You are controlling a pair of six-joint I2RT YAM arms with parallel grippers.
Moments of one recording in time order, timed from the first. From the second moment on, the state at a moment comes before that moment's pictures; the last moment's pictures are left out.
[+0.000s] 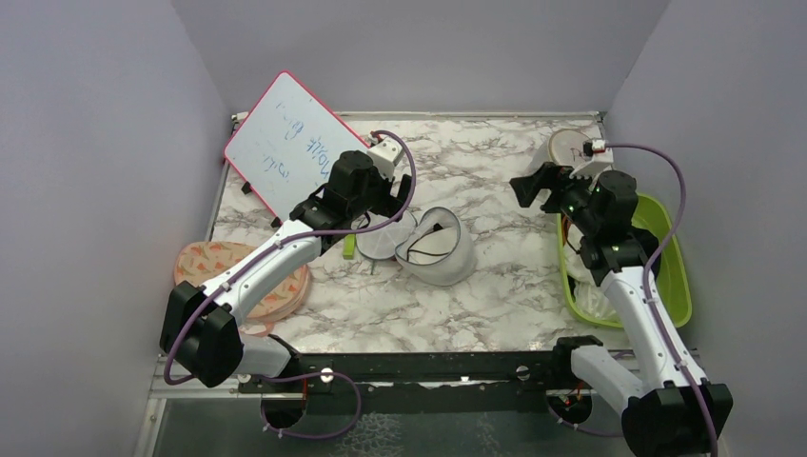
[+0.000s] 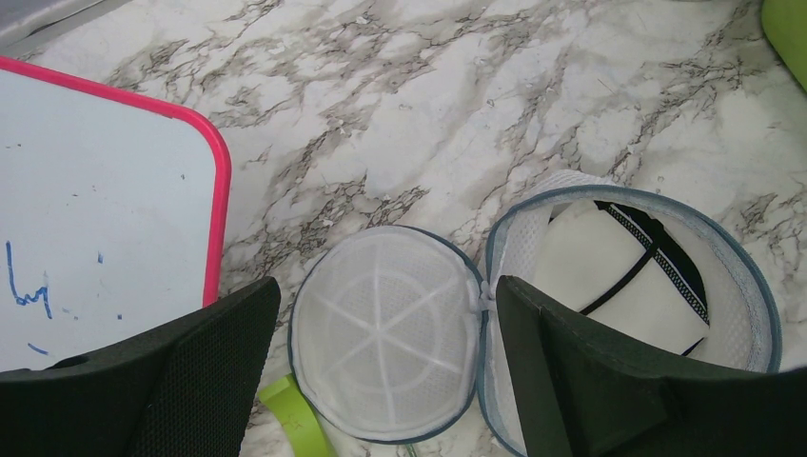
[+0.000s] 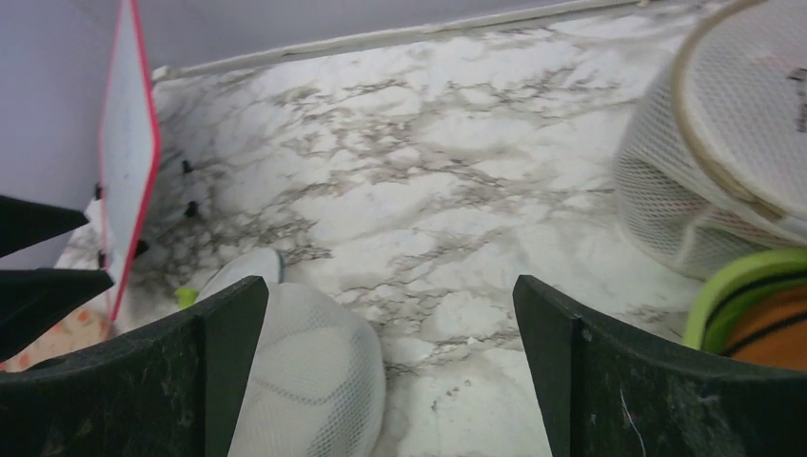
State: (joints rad) left arm -0.60 1.34 1.07 -0.18 -0.02 -0.03; right arm 0.06 0.93 0.80 -0.09 -0.22 0.31
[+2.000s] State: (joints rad) left arm -0.65 1.72 1.15 -0.26 0.35 -0.08; right arm 0.60 1.31 0.67 -0.11 -0.35 0.39
